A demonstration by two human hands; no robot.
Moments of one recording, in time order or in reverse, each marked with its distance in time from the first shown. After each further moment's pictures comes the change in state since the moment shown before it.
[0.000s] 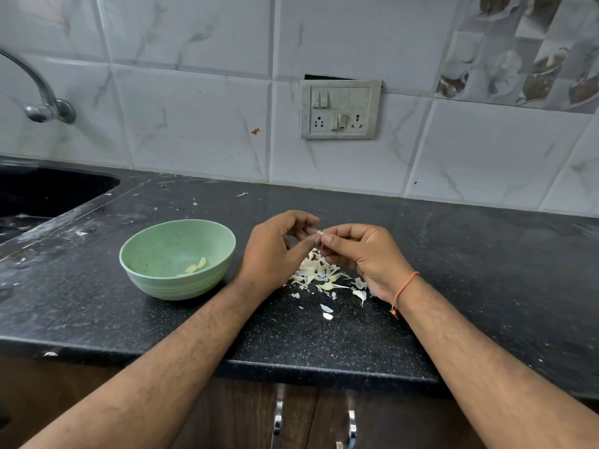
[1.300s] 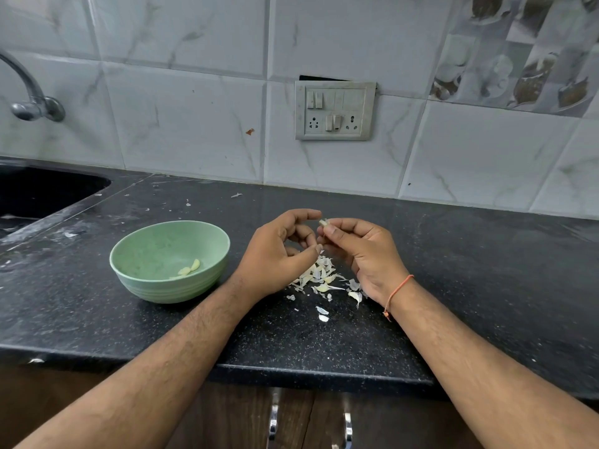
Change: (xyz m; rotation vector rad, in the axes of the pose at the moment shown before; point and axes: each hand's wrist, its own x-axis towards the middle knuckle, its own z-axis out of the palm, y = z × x) left_hand -0.002 0.004 0.001 -0.268 -0.176 -0.064; right_hand 0.002 0.002 0.006 0.191 0.106 -0.088
